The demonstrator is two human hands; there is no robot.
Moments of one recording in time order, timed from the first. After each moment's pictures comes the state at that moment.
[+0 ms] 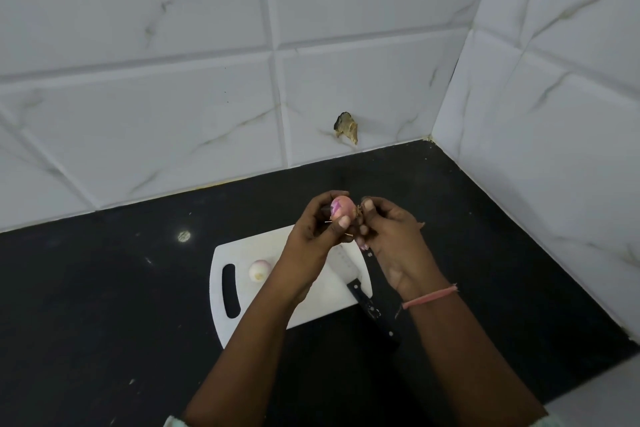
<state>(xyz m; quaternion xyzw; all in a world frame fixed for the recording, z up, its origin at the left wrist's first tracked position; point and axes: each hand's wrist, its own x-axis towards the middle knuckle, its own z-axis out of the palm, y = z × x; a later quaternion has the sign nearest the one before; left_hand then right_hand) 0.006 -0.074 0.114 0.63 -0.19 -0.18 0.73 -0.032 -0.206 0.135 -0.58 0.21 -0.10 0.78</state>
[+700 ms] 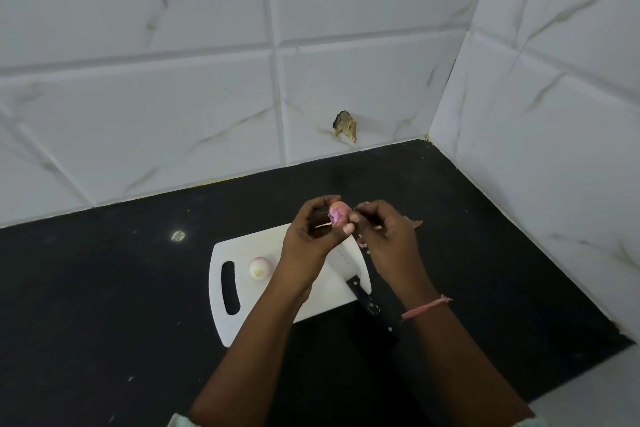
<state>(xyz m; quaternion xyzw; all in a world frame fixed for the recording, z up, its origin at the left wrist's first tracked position) 0.003 -0.072 0.102 0.64 -0.14 -0.13 0.74 -0.038 -0.206 0.103 -0.80 0.14 -0.20 0.55</state>
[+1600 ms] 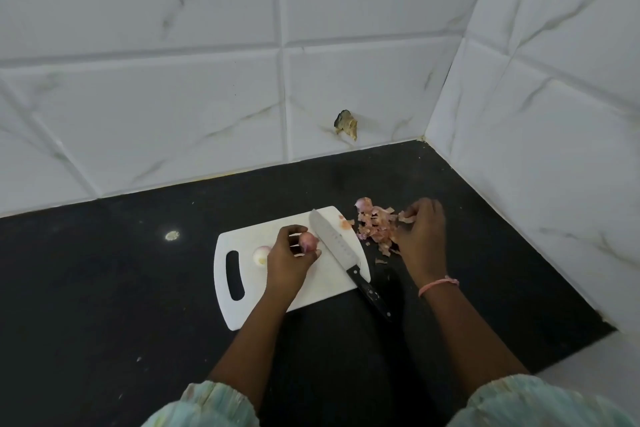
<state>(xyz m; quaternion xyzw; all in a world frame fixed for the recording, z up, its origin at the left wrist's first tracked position) 0.015 -0.041 0.017 0.79 -0.03 -0.09 0.61 -0.048 -0.250 0.071 -0.88 0.26 -0.27 0.28</state>
